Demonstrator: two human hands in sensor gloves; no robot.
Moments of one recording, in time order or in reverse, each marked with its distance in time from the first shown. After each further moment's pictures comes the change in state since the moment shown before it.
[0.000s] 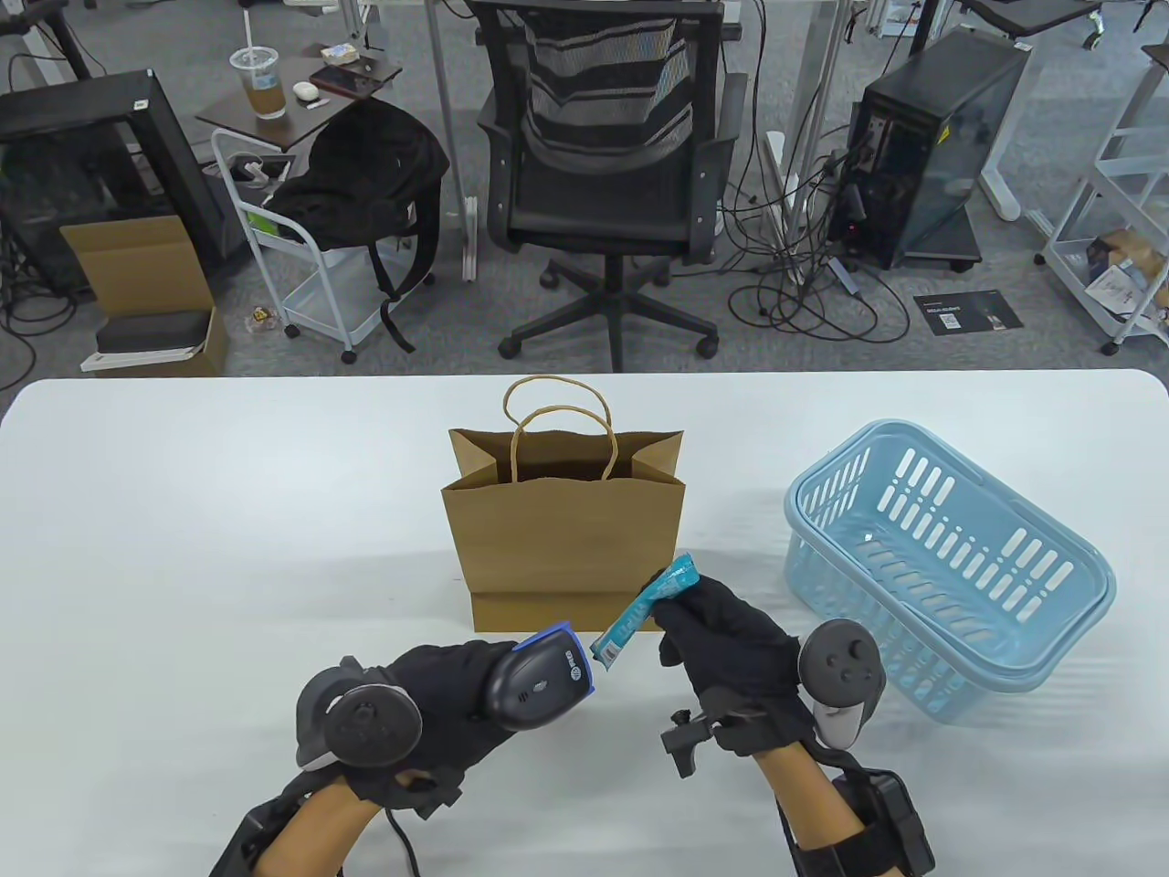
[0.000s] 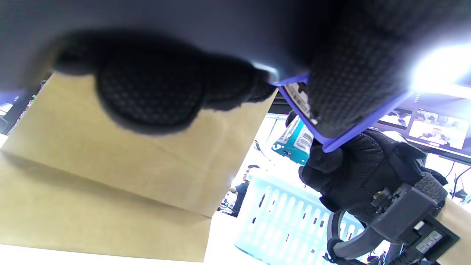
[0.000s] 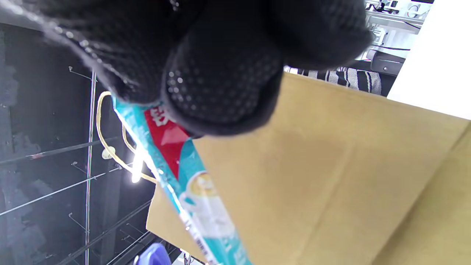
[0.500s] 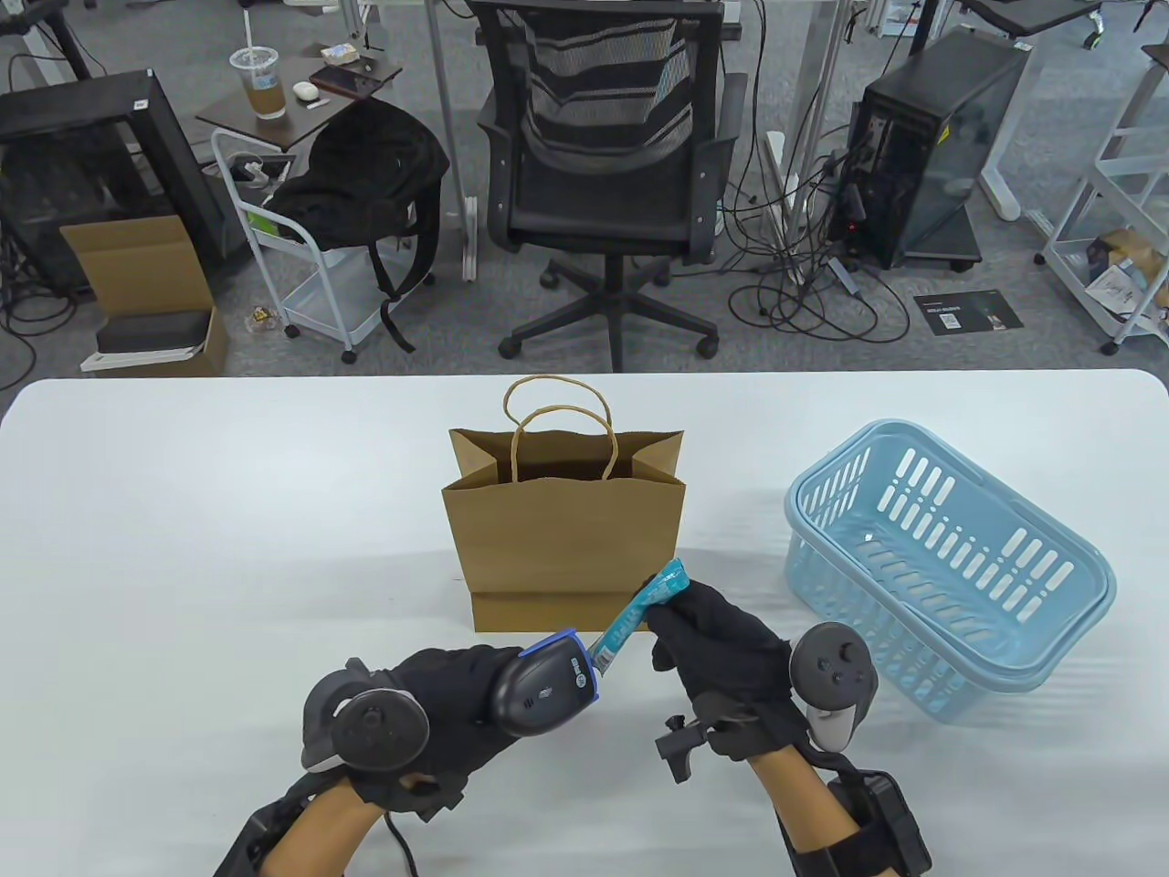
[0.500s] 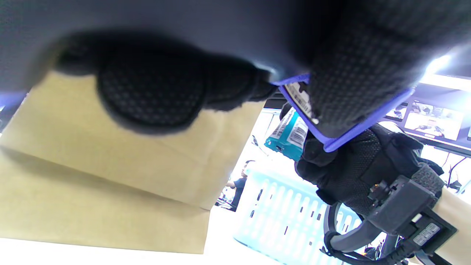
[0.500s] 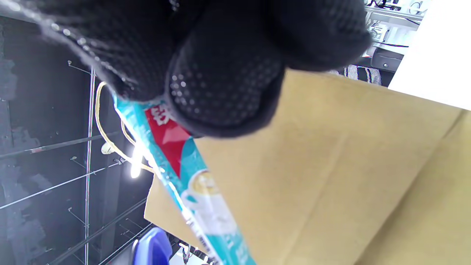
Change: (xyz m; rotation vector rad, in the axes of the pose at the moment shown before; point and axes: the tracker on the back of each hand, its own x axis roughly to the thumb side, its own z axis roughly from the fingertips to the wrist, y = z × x) left_hand 0.002 -0.004 0.000 -0.019 -0.018 -0.010; right_hand 0.001 0.005 0.002 0.015 -0.007 0.018
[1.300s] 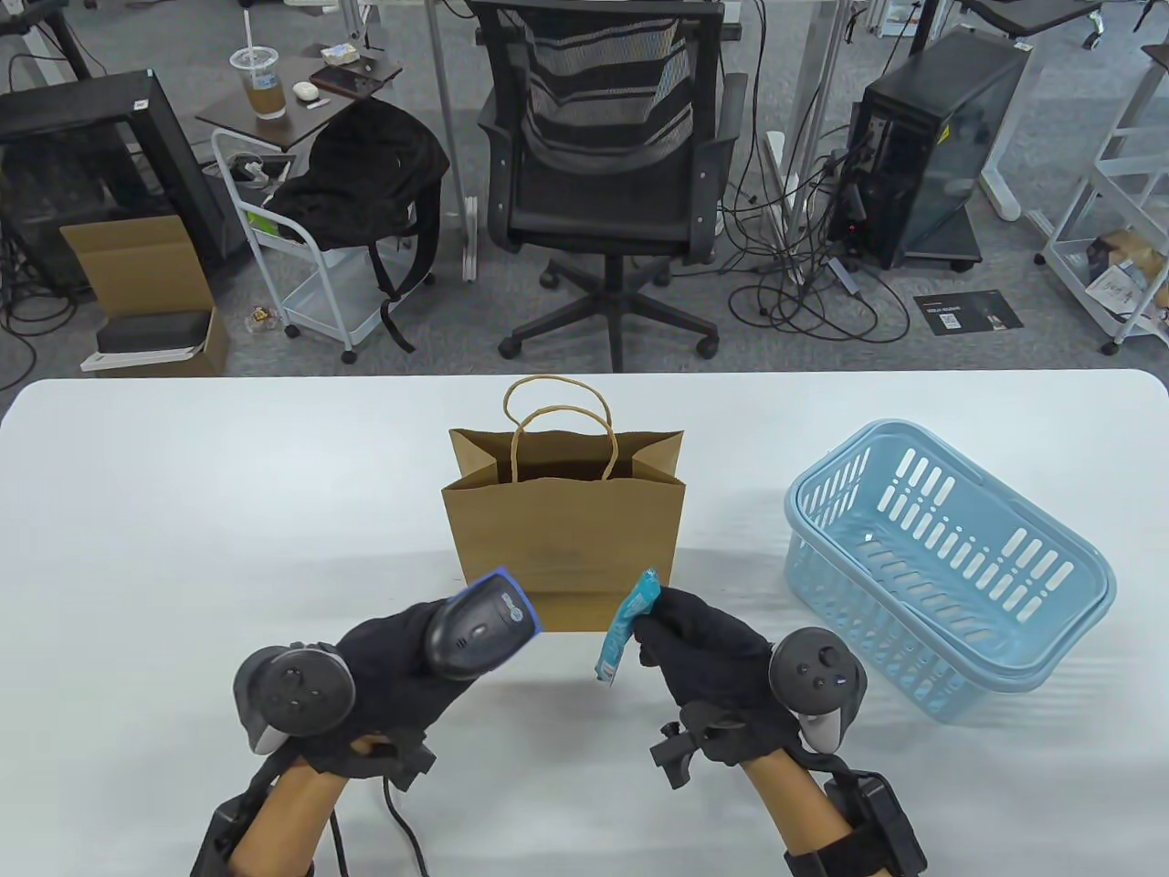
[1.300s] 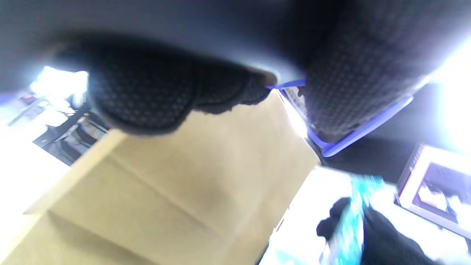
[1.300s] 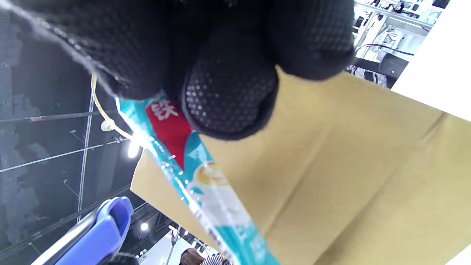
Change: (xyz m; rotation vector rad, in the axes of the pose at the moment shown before) left_hand -0.052 0.047 0.012 0.228 0.211 0.192; right_hand 0.000 0.010 0.002 0.049 -0.039 0.104
